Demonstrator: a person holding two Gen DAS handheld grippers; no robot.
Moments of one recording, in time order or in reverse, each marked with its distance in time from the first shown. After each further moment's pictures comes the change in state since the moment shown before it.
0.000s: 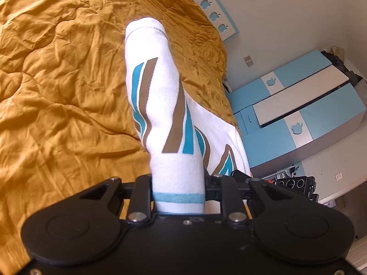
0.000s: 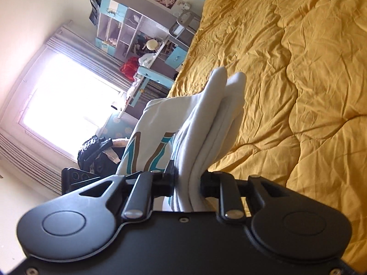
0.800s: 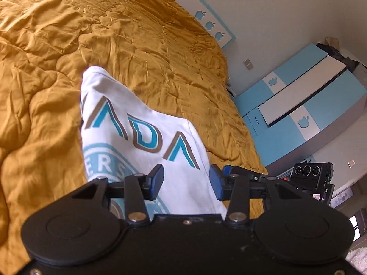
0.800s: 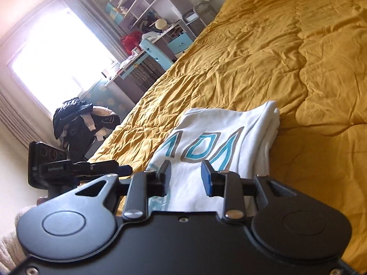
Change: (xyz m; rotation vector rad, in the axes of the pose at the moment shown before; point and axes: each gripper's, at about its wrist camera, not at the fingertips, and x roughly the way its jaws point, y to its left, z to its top) left arm -0.046 0.016 -0.077 0.123 -0.085 0.047; right arm 0.009 0.042 -0.063 -0.304 0.050 -0.106
